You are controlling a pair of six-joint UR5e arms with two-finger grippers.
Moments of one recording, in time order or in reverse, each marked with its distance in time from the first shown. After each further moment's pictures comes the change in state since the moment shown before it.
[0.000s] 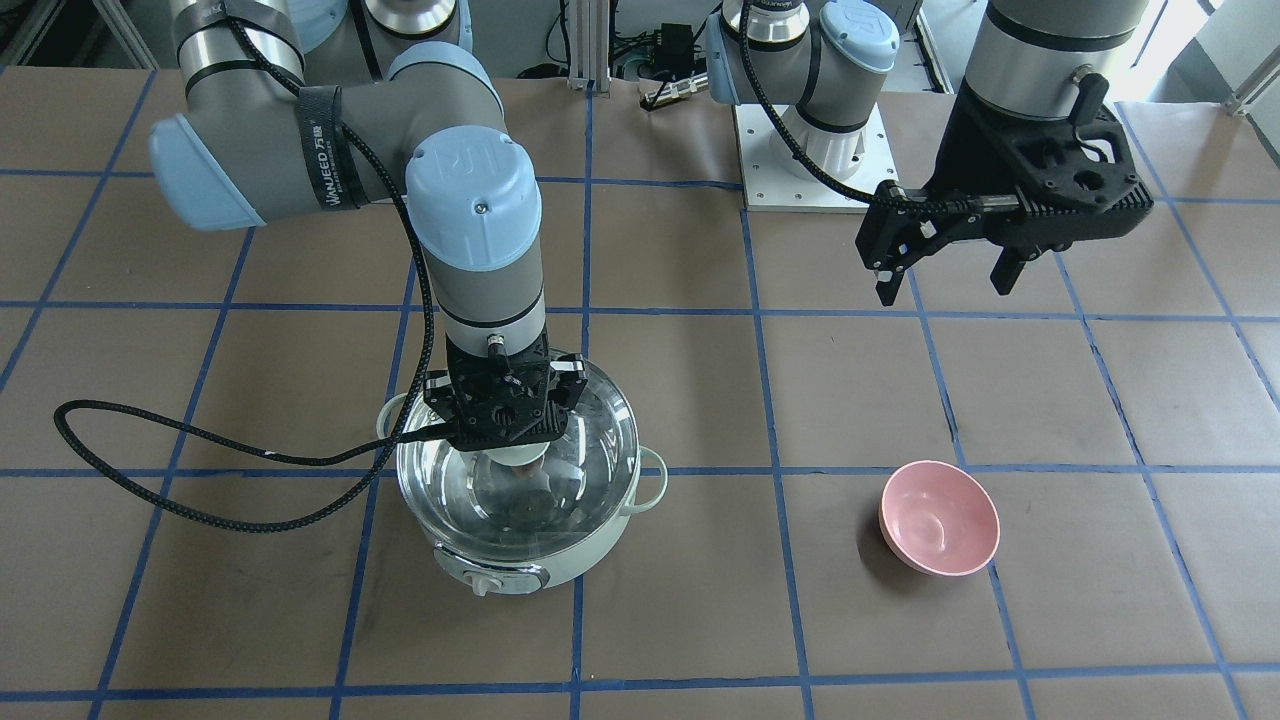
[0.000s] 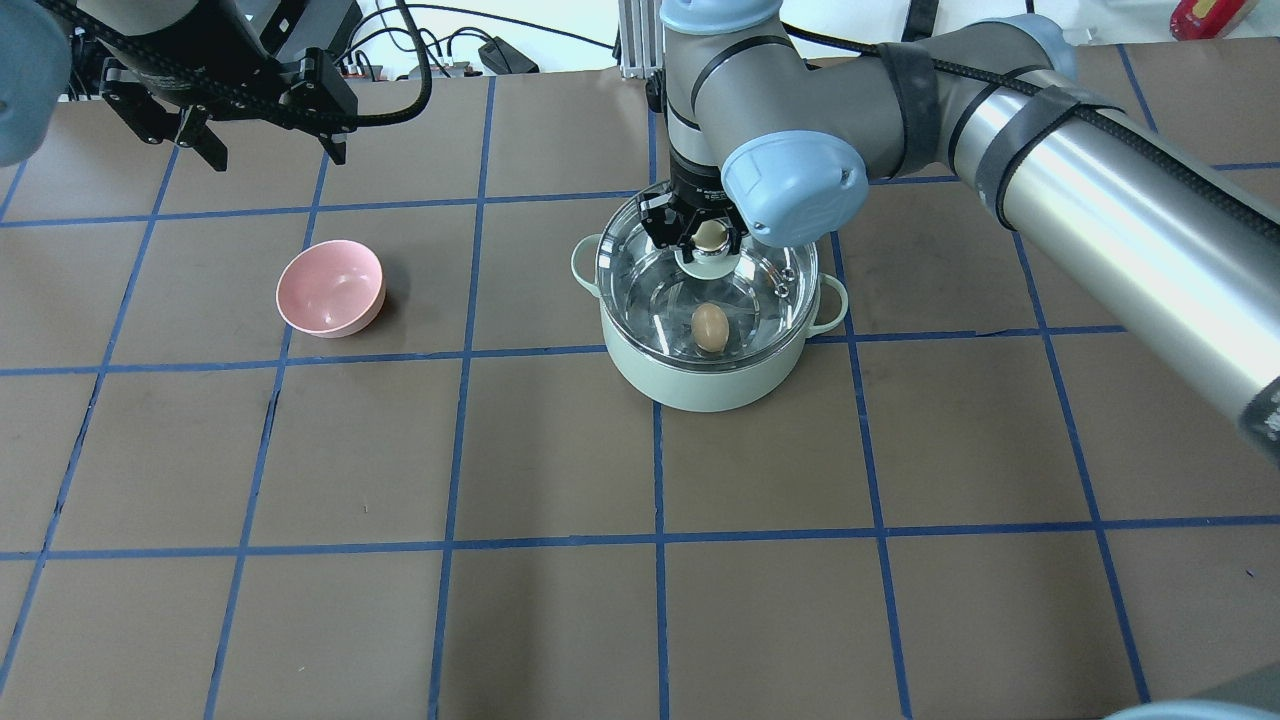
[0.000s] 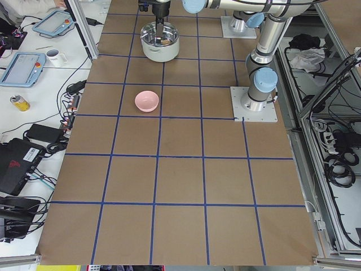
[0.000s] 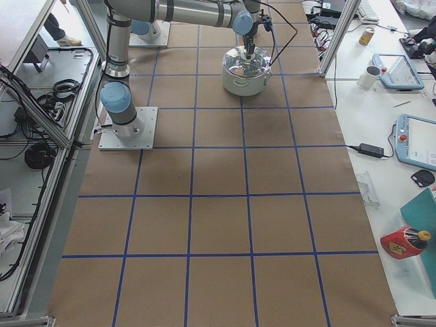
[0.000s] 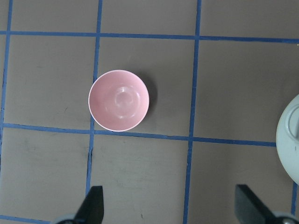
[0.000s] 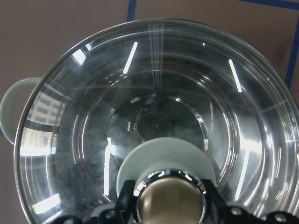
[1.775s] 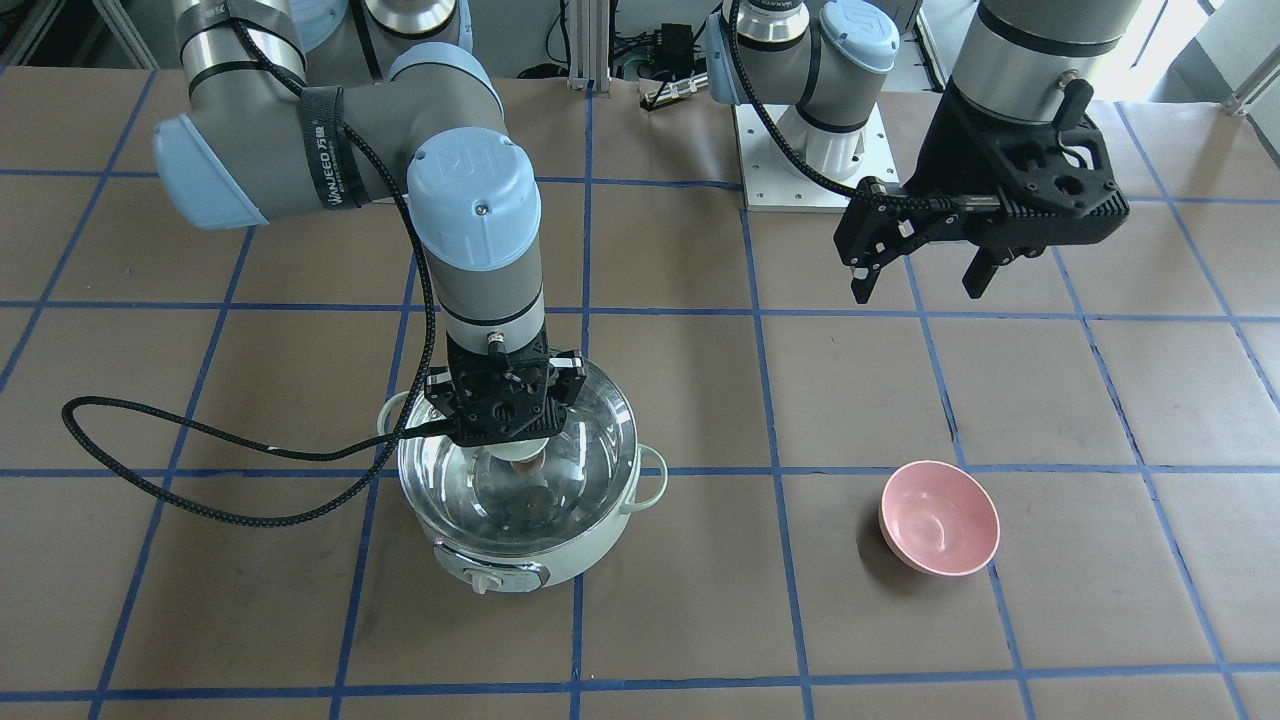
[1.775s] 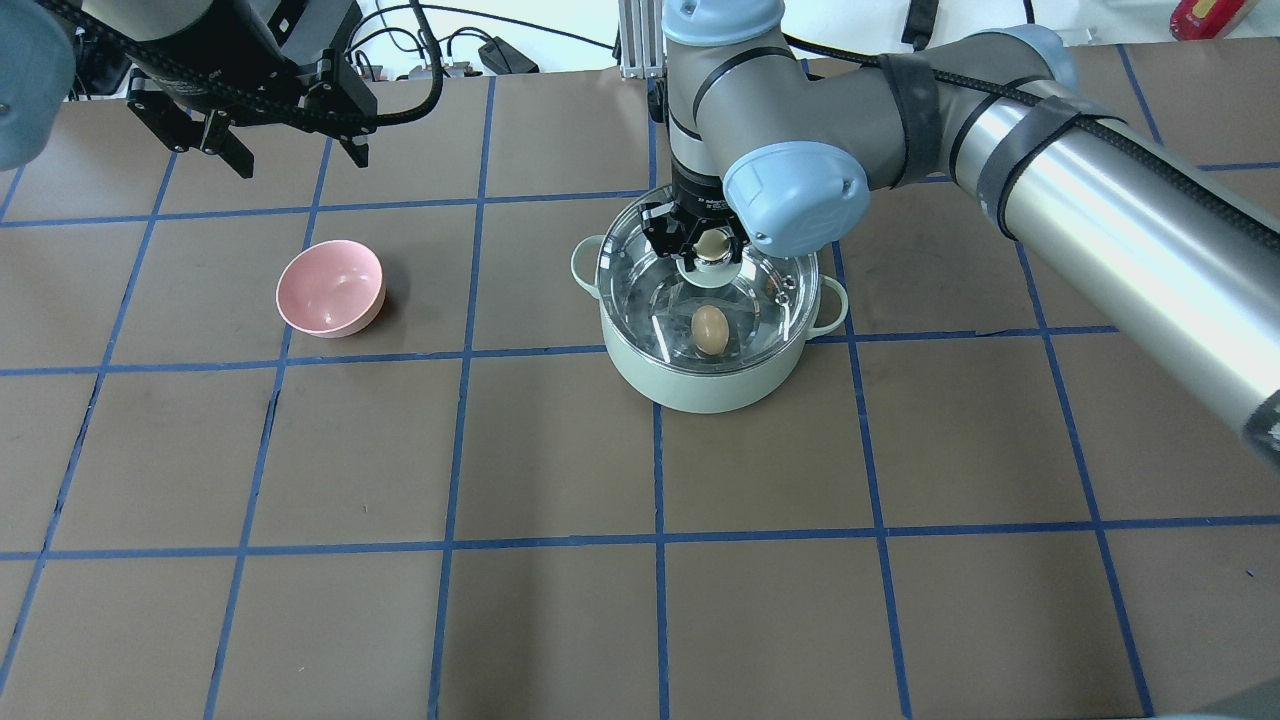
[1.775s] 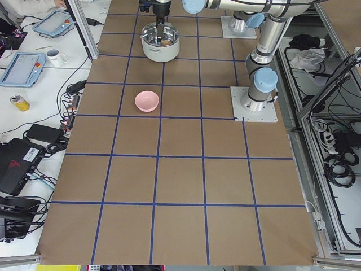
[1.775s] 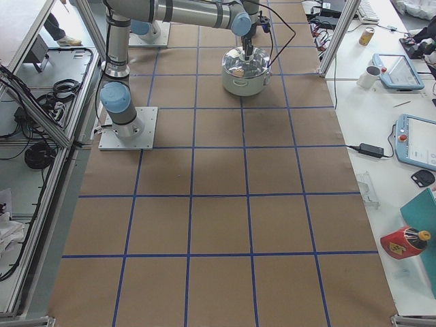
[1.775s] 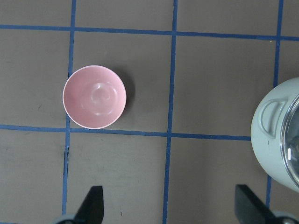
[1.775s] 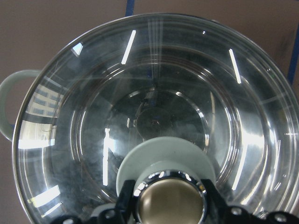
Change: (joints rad) left arm -0.001 0.000 -0.005 -0.007 -0.063 0.000; right arm 0.000 -0.002 0.019 -0.001 0.003 0.000
